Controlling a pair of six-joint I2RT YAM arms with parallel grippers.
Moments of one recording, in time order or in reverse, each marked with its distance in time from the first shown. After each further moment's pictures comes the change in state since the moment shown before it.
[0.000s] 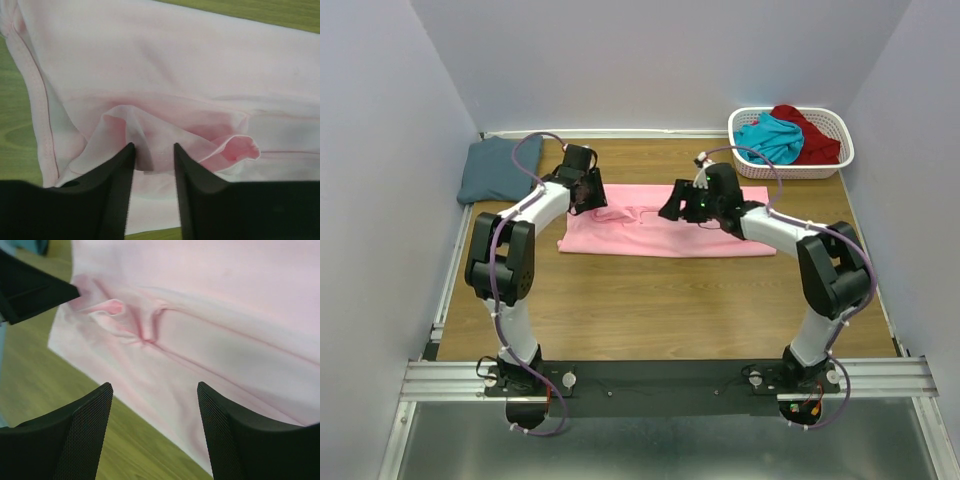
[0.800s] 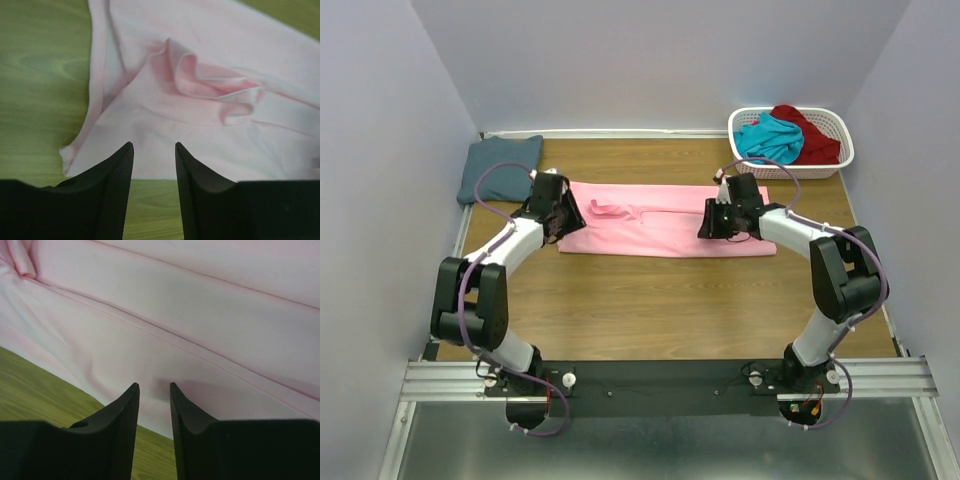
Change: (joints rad) left arm 0.083 -0.375 -0.358 0.127 0.022 -0.084; right arm -0.153 -0.098 -0.101 -0.285 0.062 -0.242
